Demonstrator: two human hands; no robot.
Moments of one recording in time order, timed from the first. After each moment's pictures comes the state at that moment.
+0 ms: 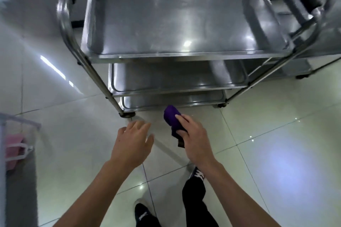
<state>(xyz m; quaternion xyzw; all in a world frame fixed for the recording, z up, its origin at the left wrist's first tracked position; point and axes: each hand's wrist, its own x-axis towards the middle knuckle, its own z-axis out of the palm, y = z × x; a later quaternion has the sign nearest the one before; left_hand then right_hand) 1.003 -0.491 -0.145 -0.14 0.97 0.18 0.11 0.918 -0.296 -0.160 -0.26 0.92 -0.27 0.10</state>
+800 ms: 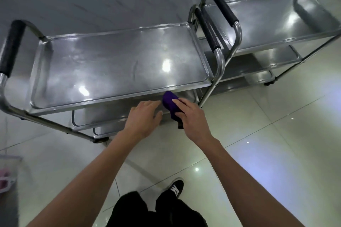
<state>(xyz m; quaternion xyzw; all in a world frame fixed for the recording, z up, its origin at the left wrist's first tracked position) 0.727 -0.268 0.022 -0.08 0.97 0.20 0.08 0.678 -0.078 0.016 -0.26 0.93 -0.26 0.05</state>
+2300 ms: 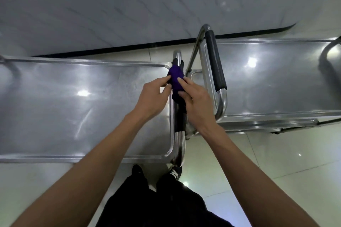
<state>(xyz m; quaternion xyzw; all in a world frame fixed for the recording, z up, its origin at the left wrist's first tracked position) 0.295 -0.190 0.054 -0.21 0.83 0.51 -0.09 0.239 -0.038 0.062 -0.30 0.87 -0.38 0.05</state>
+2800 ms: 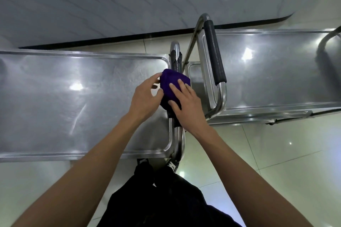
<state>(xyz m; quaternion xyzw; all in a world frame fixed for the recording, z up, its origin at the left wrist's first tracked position) 0.310 -0.200 0.013 -0.24 0.83 0.50 -0.08 0.252 -0.040 0.009 -0.32 0.92 -0.22 0.11</state>
